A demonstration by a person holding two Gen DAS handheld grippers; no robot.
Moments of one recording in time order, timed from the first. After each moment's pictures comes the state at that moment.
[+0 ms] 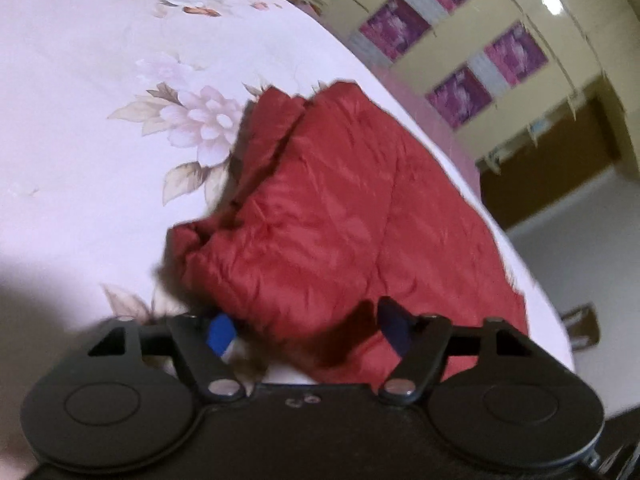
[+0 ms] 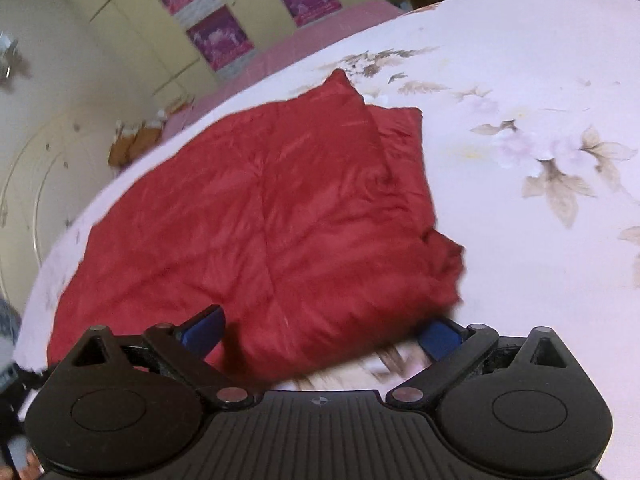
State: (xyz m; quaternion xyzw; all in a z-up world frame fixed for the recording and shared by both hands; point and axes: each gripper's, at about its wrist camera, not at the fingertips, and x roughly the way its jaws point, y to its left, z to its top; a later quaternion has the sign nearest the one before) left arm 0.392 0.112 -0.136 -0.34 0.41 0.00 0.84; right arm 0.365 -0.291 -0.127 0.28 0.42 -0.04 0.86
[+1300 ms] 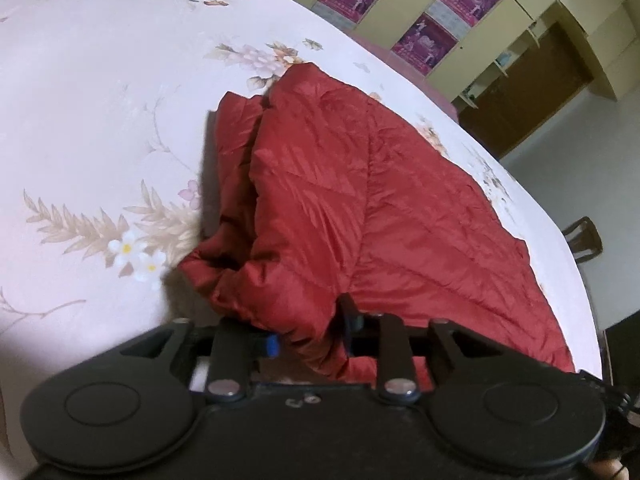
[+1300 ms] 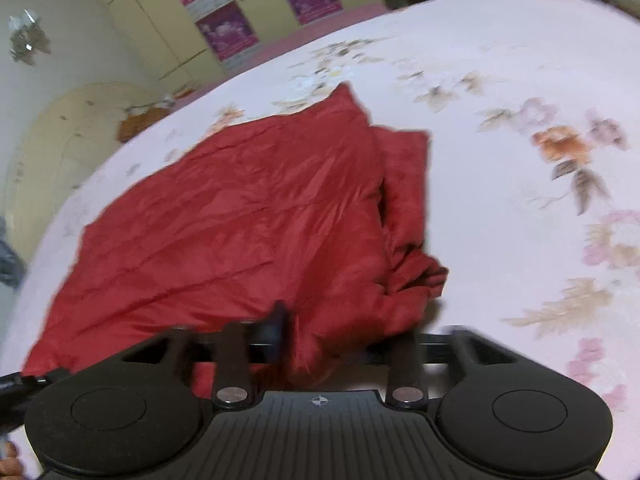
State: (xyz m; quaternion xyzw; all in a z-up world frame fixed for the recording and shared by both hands) left arm 0.240 0.124 -0.110 -0.25 0.45 -0.06 0.85; right arm 0.178 -0.270 -0.081 0.22 0.43 -0.05 0.88
